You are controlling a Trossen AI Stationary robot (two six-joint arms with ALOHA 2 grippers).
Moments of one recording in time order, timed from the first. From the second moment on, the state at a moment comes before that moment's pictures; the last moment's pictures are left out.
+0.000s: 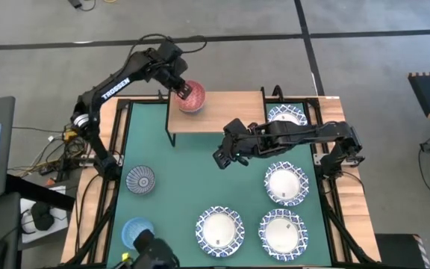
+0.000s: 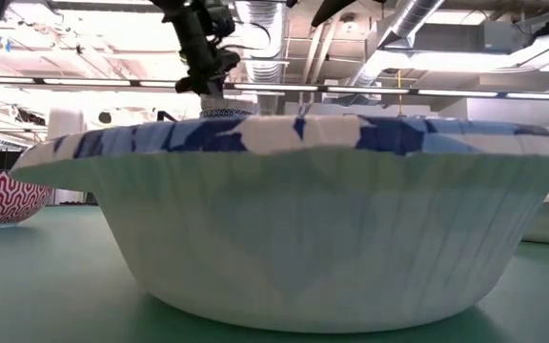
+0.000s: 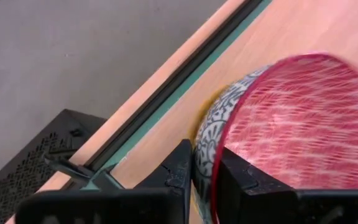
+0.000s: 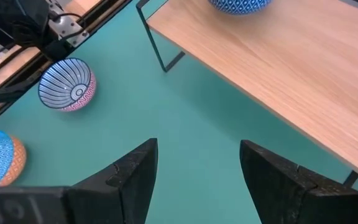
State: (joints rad) left arm 0.78 1.76 1.83 -1.06 0.02 0.00; right arm 0.15 1.78 1.97 -1.17 0.50 0.87
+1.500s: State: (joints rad) left arm 0.74 1.56 1.77 -1.05 -0.15 -0.05; right arm 0.18 1.78 1.97 -1.19 0.50 0.89
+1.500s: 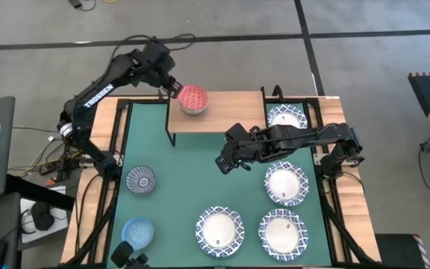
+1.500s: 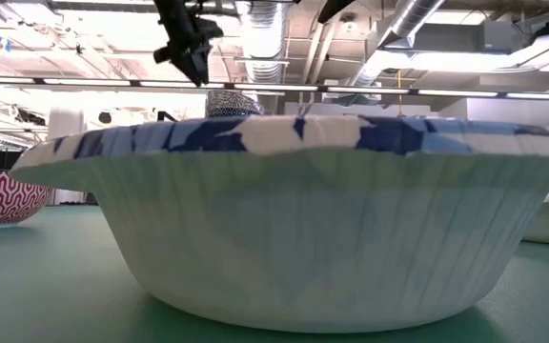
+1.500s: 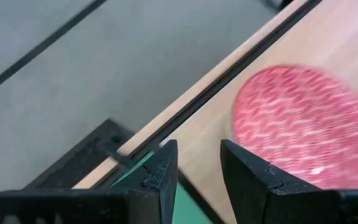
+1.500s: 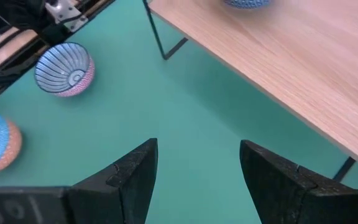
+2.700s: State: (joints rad) left arm 0.70 1.57 1.61 -0.92 -0.21 -0.06; right arm 0.22 1.79 1.97 -1.17 0.50 0.95
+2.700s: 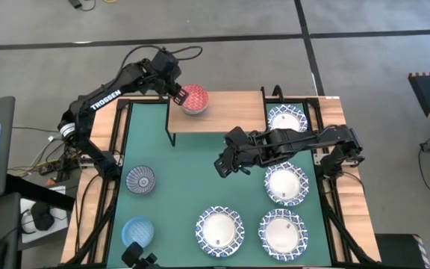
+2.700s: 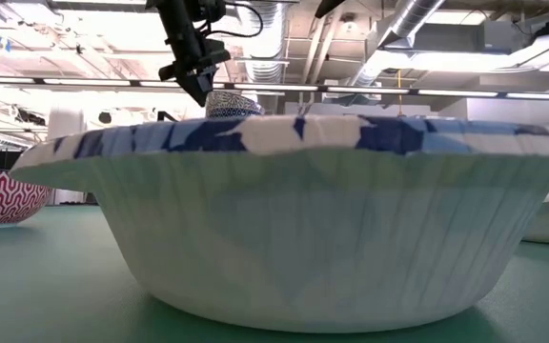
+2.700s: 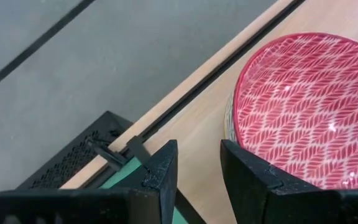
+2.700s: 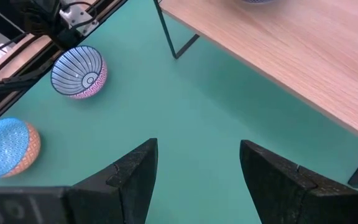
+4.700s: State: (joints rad) left arm 0.62 1.37 1.54 -1.11 -0.32 -0.14; right arm 0.21 1.79 1.82 -0.92 0.41 0.89
